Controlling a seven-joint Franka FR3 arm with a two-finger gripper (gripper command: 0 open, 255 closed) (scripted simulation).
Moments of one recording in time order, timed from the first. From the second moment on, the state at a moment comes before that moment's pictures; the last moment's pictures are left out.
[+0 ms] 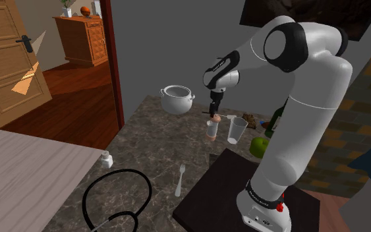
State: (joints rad) arm -0.09 0.10 -0.53 -2.29 -0.01 2.32 -0.82
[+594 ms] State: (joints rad) arm -0.10 0.17 -0.52 -2.31 0.03 2.39 -0.85
